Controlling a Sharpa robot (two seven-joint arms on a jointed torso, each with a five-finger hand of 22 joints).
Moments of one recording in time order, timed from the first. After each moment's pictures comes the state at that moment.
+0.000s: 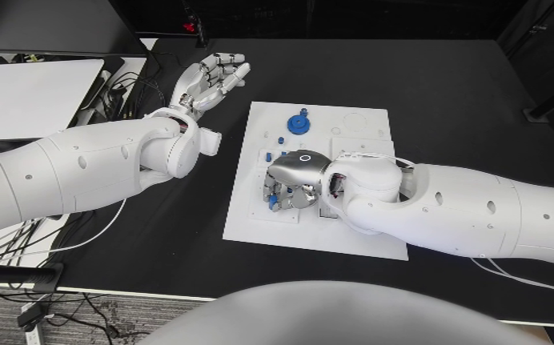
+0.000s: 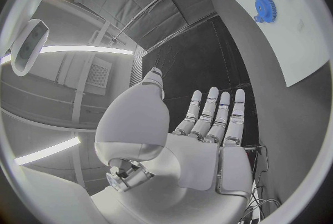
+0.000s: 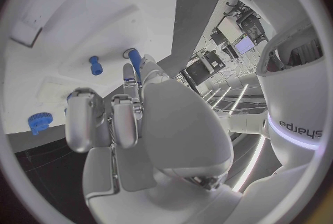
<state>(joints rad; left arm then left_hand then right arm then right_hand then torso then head) 1.26 -0.76 -0.24 1.37 -0.10 -0.45 0.68 1.20 -0.04 -0.07 0.29 0.24 0.27 0.15 0.71 0.08 0.44 0.26 0.53 0.10 0.17 0.26 0.76 0.23 0.08 0.42 0.29 0.07 0.69 1.09 -0.64 -0.09 1.72 -1.69 -0.10 -0.18 1.63 -0.06 0.15 0.29 0.04 1.15 0.12 0.10 0.07 1.25 0.07 0.07 0.06 1.47 -0.01 1.44 1.31 0.04 1.47 0.09 1.38 1.31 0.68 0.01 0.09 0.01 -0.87</state>
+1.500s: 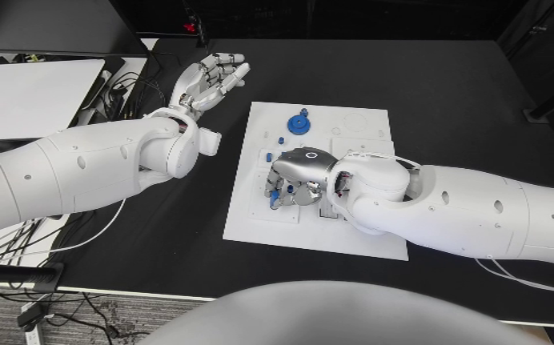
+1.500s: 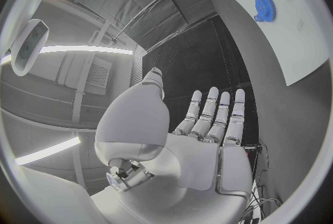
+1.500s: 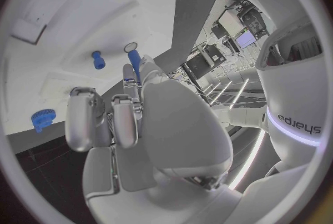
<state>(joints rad) 1.26 -0.76 -0.24 1.37 -0.10 -0.45 0.68 1.20 -0.04 -0.07 0.29 0.24 0.26 0.14 0.71 0.08 0.44 0.25 0.53 0.10 0.17 0.26 0.76 0.22 0.08 0.42 0.29 0.07 0.69 1.09 -0.66 -0.10 1.72 -1.65 -0.16 -0.16 1.63 -0.05 0.16 0.28 0.05 1.15 0.13 0.10 0.07 1.25 0.07 0.07 0.06 1.47 -0.01 1.44 1.31 0.04 1.47 0.09 1.37 1.31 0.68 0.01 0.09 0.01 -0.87</state>
